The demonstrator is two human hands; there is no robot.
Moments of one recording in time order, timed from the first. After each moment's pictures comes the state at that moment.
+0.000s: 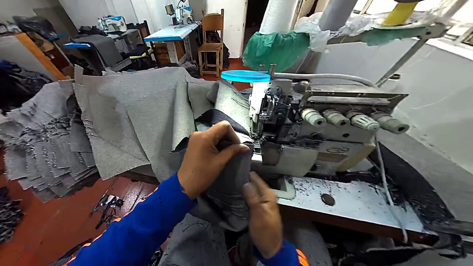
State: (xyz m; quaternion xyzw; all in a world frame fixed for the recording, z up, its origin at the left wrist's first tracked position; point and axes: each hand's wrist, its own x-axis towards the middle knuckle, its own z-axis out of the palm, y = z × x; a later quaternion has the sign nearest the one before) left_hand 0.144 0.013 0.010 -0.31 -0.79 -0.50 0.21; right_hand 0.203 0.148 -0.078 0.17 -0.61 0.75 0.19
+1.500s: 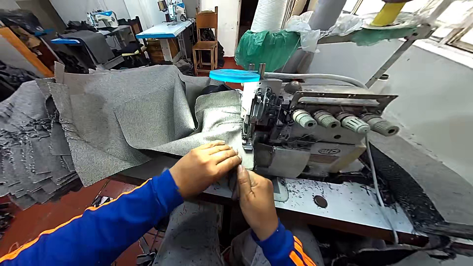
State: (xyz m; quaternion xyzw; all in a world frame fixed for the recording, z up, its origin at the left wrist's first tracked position) left_hand 0.117 -0.001 -0.030 -0.53 -0.79 -0.10 0.28; right_hand 0.174 0.162 -0.081 0.11 -0.80 0.54 0.22
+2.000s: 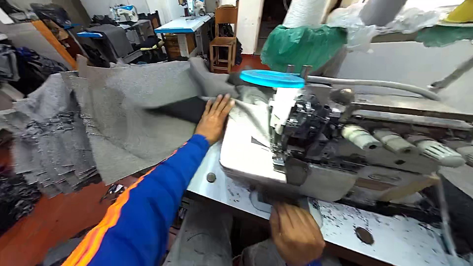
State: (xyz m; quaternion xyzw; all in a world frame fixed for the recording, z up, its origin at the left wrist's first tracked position) left_hand -0.032 -0.024 -0.101 -0.26 -0.89 -0.15 0.33; right_hand 0.179 0.208 -0.167 0.14 -0.88 0.10 0.44
